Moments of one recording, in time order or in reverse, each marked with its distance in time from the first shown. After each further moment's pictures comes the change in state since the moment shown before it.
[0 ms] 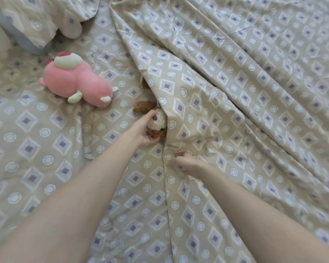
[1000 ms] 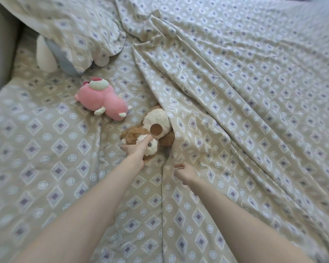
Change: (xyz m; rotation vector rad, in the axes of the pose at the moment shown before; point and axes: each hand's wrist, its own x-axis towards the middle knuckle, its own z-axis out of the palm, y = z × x) left_hand -0.088 -0.024 -0.017 -0.020 0.468 0.190; right_hand -0.079 -0.005 0.005 0.019 0.162 -0.152
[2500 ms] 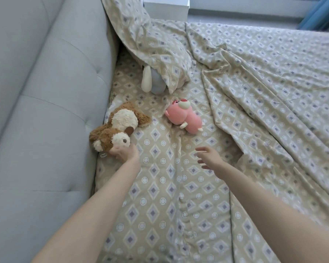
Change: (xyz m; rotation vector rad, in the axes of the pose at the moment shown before) left_hand 0.053 0.110 -0.306 -0.114 0.339 0.231; right_hand -0.099 -0.189 0.166 0.020 0.041 -0.193
